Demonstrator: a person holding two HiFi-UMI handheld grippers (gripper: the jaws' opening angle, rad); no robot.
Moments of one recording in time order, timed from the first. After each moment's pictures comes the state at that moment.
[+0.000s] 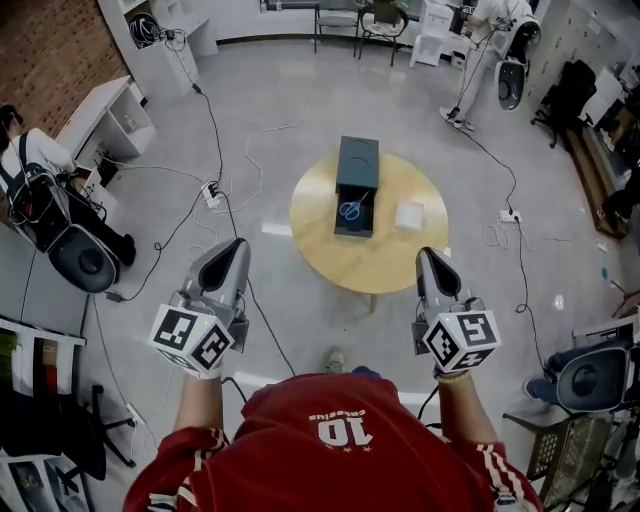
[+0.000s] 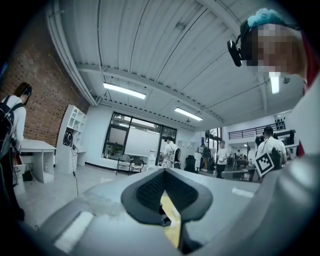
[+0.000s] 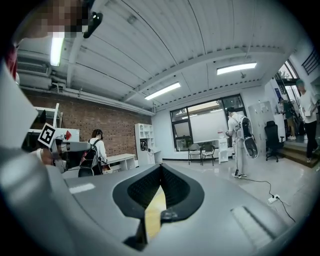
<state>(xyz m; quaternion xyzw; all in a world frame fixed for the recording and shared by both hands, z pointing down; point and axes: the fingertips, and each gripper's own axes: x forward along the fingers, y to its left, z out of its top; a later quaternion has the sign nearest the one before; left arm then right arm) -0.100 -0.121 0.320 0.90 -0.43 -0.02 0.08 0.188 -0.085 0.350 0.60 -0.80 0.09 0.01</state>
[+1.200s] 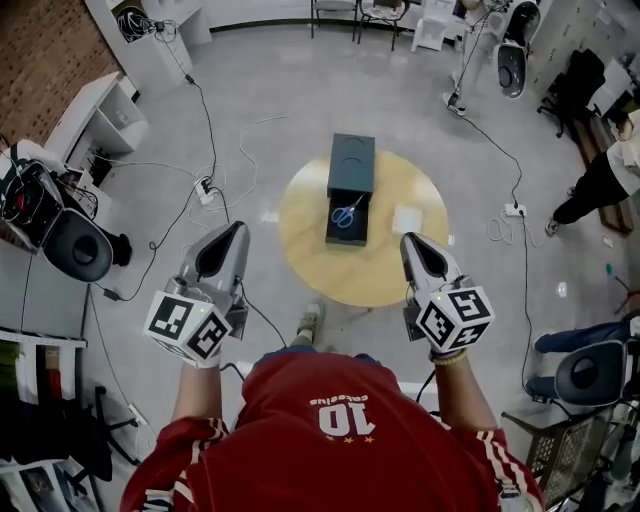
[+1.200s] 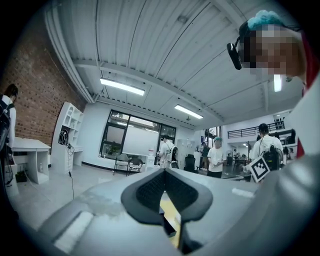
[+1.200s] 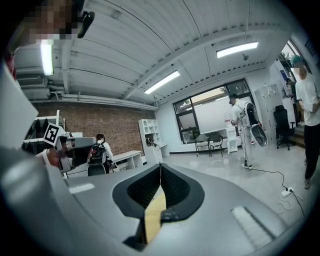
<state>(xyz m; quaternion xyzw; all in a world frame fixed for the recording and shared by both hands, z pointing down) -0.053 -0.215 0.328 0.90 -0.42 -0.02 0.08 0.205 -0.189 0.392 0.55 -0.82 0.14 0.01</state>
